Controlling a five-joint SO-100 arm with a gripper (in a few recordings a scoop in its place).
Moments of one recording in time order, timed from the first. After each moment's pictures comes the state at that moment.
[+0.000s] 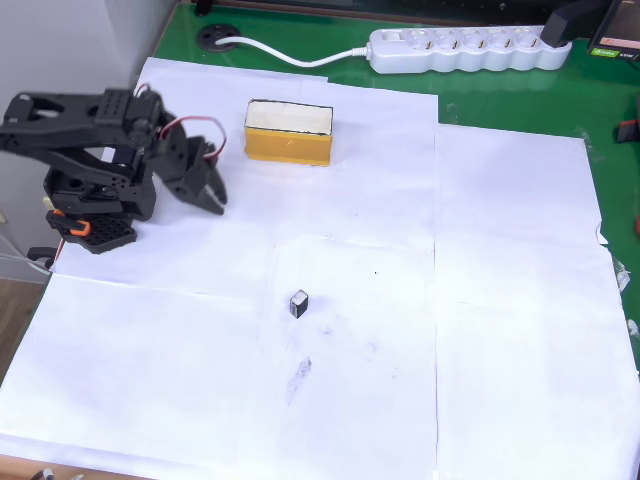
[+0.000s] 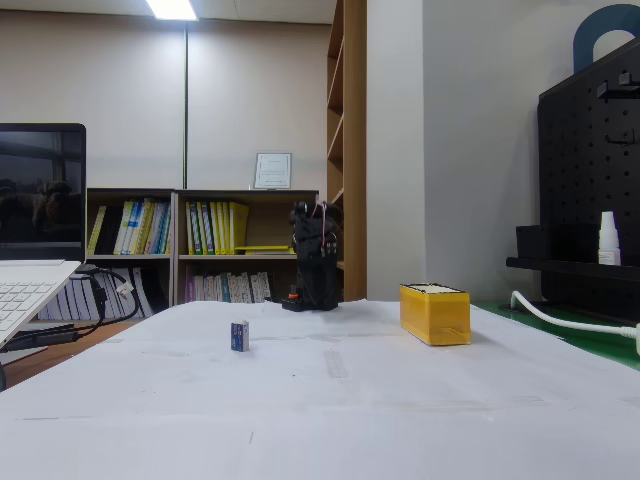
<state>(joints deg) 1.1 32.3 40.5 70.3 -74.1</state>
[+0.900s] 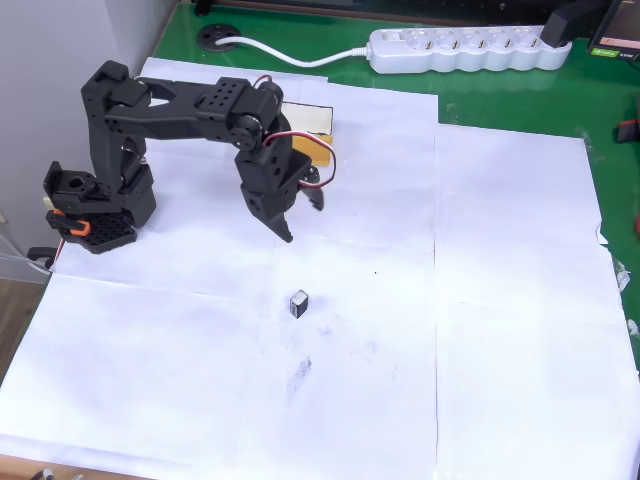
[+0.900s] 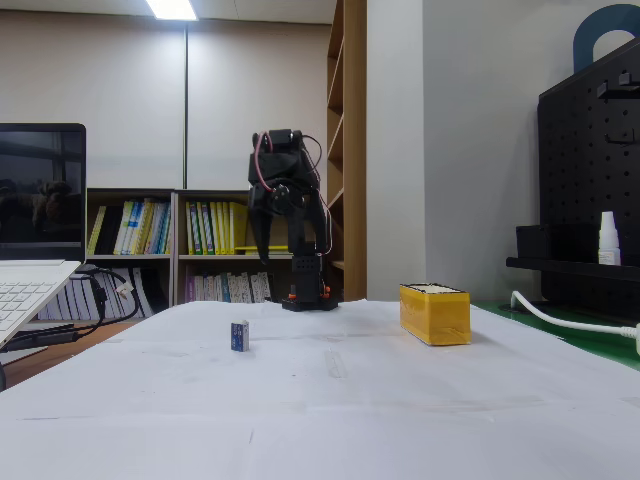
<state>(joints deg) 21.1 93.7 116.3 95.4 -66.1</state>
